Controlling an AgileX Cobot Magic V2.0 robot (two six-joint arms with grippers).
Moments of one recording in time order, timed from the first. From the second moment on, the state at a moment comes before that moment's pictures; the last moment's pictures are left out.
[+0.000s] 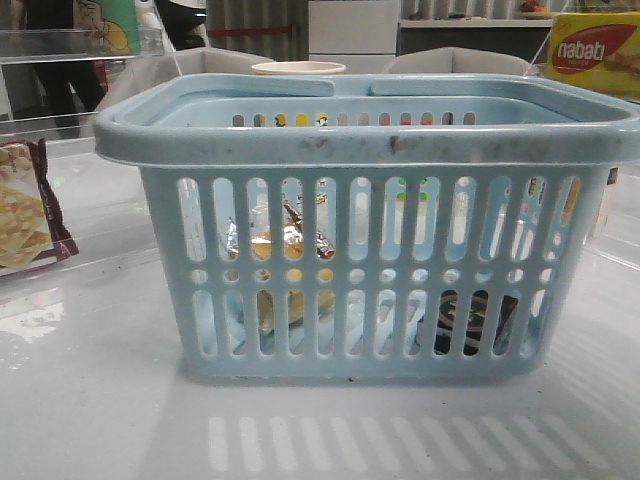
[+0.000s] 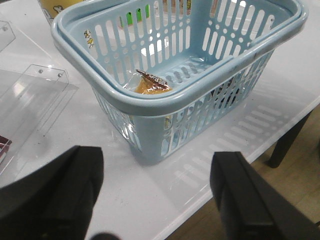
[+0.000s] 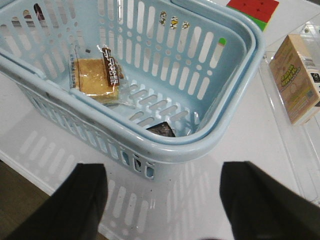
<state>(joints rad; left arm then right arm) -0.63 0.56 -0.63 -0.12 0.63 0.16 0.52 0.65 -0.72 -0.09 0.67 0.04</state>
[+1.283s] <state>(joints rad) -0.63 0.47 -0.57 -0.12 0.64 0.16 0.52 0.65 -0.72 -0.09 0.82 0.03</state>
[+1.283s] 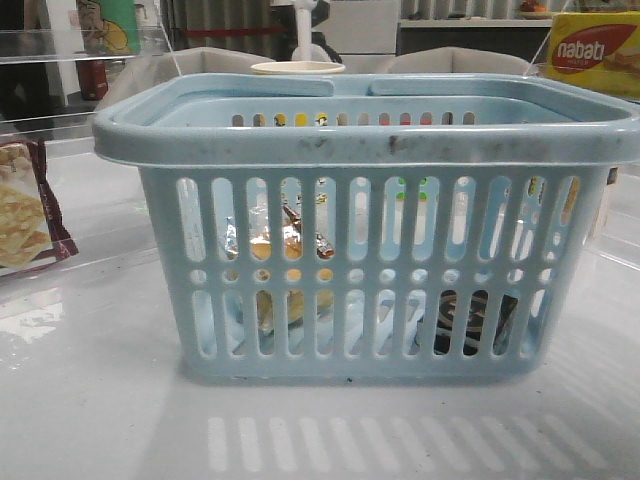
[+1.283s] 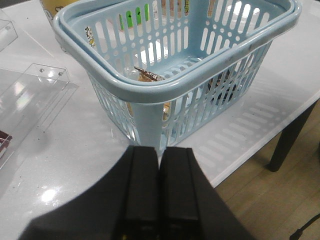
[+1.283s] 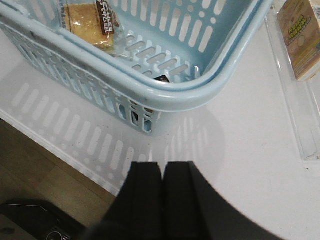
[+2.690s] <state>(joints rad) -0.04 -0.01 0.01 -0.08 0.04 0.14 0.52 0.65 -0.72 -0.09 0.83 0.03</state>
